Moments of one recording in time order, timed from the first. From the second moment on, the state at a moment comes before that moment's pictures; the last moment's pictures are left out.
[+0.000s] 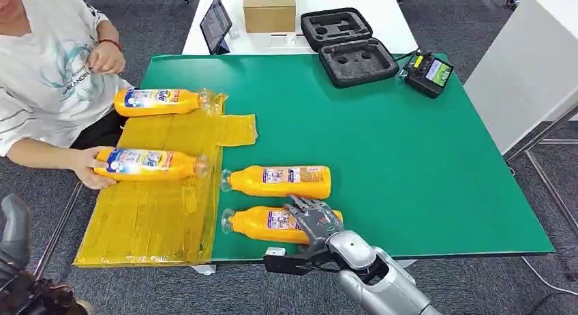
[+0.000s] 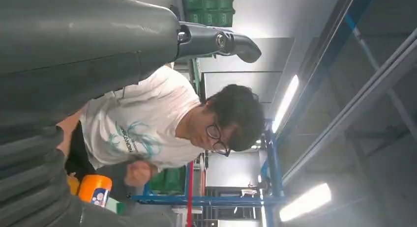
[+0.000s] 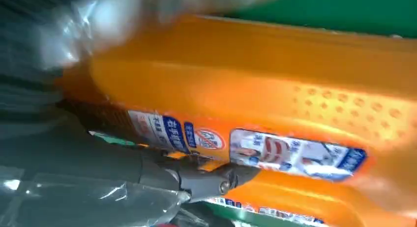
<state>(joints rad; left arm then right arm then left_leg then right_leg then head) 0.19 -0.19 0.21 -2.11 0.01 0.67 -0.70 -0.30 -0.12 0.61 -1.25 1.06 0.00 0.06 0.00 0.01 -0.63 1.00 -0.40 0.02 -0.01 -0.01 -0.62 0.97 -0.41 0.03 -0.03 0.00</state>
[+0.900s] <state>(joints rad) 0.18 -0.22 0.22 -2.01 0.08 0.52 -0.70 -0.23 -0.05 0.48 -1.34 0.61 -0.24 -0.34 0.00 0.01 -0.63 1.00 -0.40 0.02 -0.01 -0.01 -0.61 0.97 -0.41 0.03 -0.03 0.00</state>
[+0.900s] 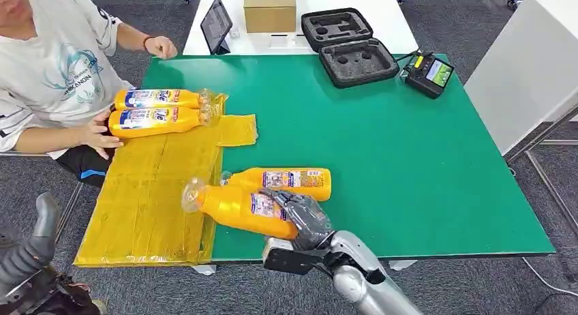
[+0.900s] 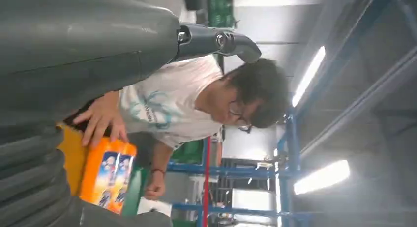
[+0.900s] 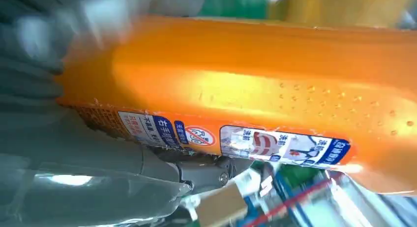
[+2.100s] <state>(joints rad) 0.06 -0.15 -0.10 -1.60 0.57 -0.05 -0.35 -0.27 0.19 0.24 -0.96 0.18 -0.42 -0.70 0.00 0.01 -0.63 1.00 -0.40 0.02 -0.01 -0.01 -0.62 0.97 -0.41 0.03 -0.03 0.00</state>
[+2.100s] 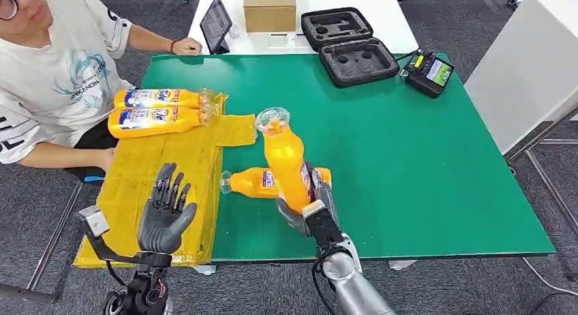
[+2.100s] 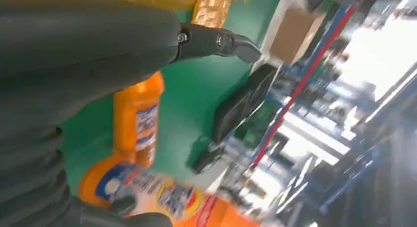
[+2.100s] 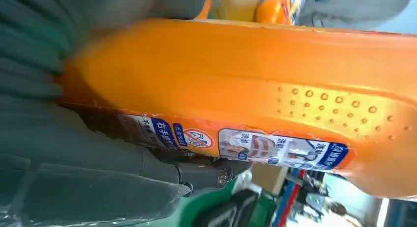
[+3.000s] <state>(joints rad) -0.07 -0.11 -0.23 -1.33 0.72 -0.07 -0.26 -0.41 0.33 0.62 -0.65 0.33 -0.46 -0.60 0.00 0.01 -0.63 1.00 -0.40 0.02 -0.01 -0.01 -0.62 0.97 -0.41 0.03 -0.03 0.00</state>
